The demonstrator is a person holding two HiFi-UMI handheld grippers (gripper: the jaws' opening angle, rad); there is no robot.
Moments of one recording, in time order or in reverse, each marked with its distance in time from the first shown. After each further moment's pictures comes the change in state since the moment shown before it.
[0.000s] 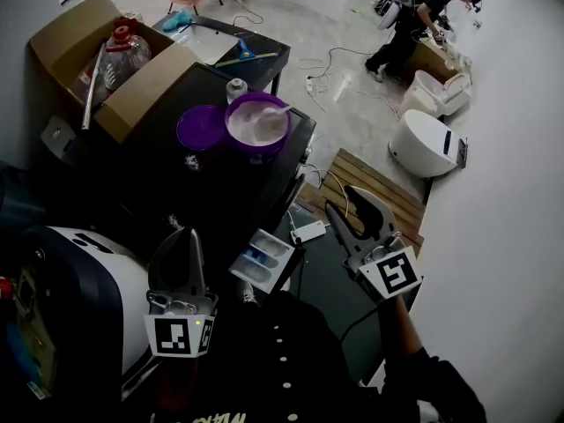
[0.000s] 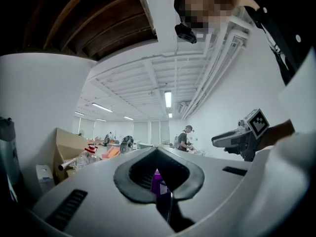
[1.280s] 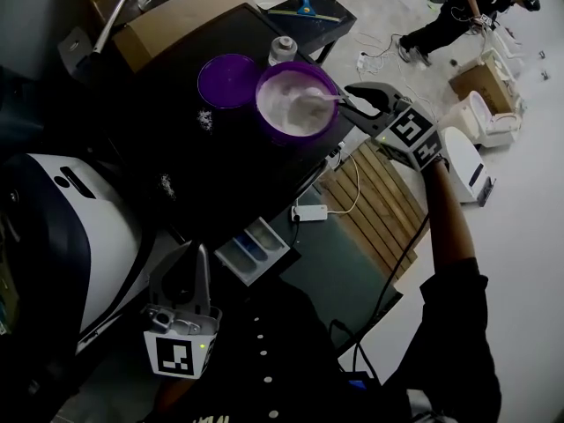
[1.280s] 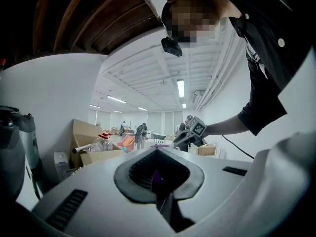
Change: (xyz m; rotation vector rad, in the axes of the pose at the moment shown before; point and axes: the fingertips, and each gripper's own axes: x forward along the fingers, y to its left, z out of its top) left arm -0.004 -0.031 -0.057 -0.074 0.176 0.180; right arm 0.237 -0.093 -0.093 -0.432 0.411 0.643
